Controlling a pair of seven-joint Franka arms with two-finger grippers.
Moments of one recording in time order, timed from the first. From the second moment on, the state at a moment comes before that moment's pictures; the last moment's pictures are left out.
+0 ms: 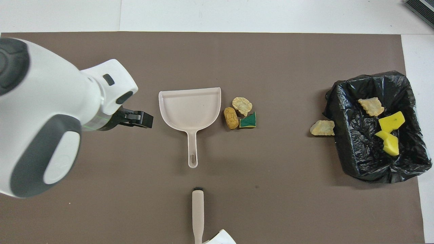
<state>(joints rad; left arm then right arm) -0.31 0.02 -0.13 -1.70 -0.03 1.74 -0.23 0.80 -0.13 0.30 -2.38 0.27 2.17 1.04</state>
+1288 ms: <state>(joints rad) -0.53 0.19 -0.11 -2.01 -0.03 2.24 -0.53 0.78 -0.09 0.28 -2.36 0.27 2.08 1.08</state>
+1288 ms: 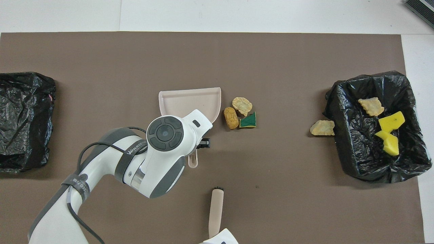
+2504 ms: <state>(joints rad) -0.45 0.22 -0.08 -1.96 0.16 2.23 -0.16 0.17 -0.02 0.27 -2.21 -0.40 1.73 0.65</state>
